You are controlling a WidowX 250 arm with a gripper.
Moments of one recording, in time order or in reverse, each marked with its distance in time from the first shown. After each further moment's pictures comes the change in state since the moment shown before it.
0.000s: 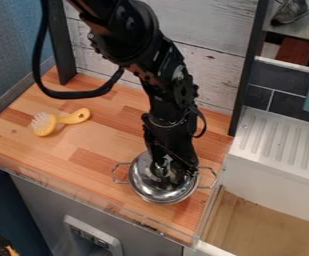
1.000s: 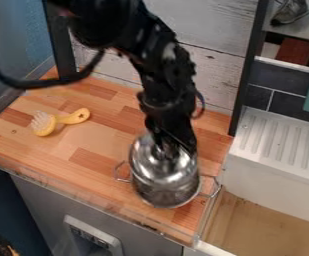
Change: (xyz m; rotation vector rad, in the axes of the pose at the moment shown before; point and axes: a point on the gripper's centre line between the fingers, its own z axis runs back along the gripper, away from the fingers) arm 0.007 0.021 0.048 0.088 -0.126 0.041
